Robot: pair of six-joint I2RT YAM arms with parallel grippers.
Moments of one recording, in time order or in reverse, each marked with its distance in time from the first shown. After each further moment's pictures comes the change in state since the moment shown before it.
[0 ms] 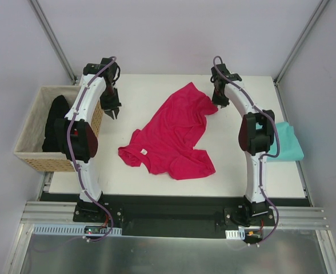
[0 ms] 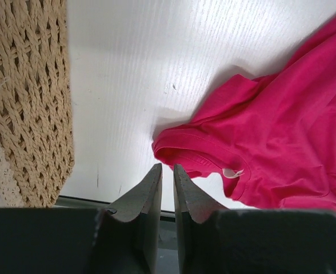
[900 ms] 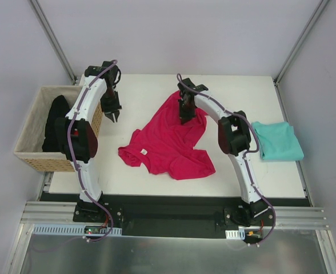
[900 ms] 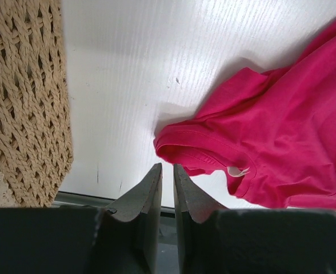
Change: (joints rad) left arm 0.000 -0.002 -0.047 0.013 0.011 0.000; right arm 0.245 0.169 0.089 -0.008 -0.356 -0.020
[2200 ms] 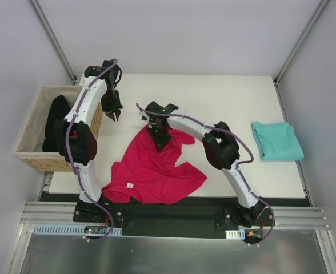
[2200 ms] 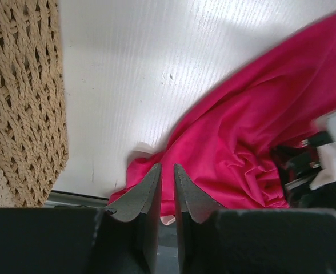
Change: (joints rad) left arm -0.014 -0.041 -0.020 0.007 -0.013 -0.027; right arm 0.344 -0.084 -0.149 -0.036 -0.159 -0.220
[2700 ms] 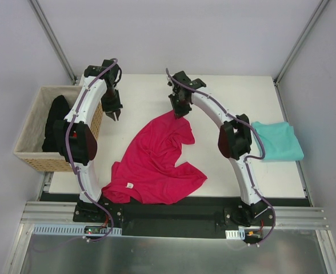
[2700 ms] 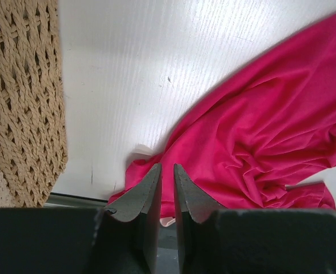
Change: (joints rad) left arm -0.005 0.000 0.006 0.006 0.007 0.001; right arm -0.269 -0.005 0.218 -0.042 0.142 -0.002
